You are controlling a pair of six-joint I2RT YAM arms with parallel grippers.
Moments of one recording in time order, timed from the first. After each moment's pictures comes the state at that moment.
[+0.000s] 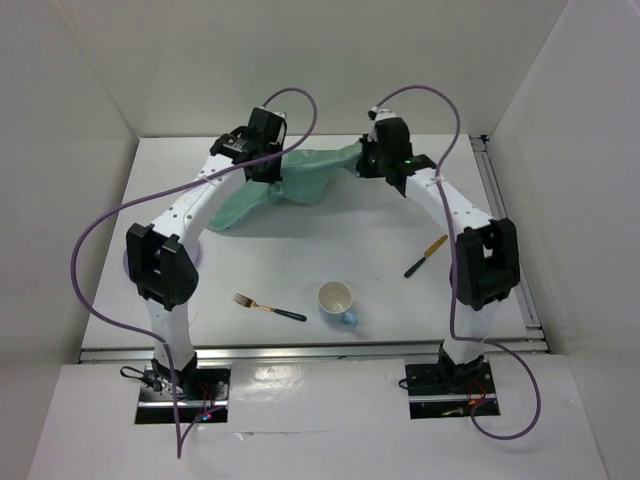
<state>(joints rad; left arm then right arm) -0.41 1.94 1.96 -0.87 -0.23 -0.24 0.35 1.87 1.57 -0.27 0.03 0.24</state>
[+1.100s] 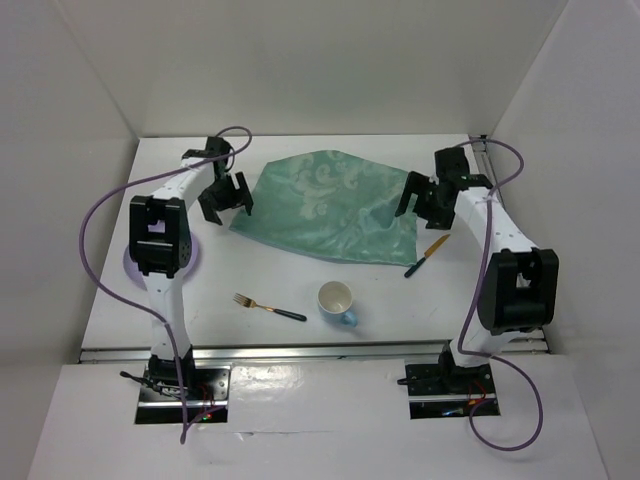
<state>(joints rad) -0.07 2.17 1.81 -0.92 -0.01 -0.48 0.05 1.60 1.30 -0.69 -0.10 0.41</state>
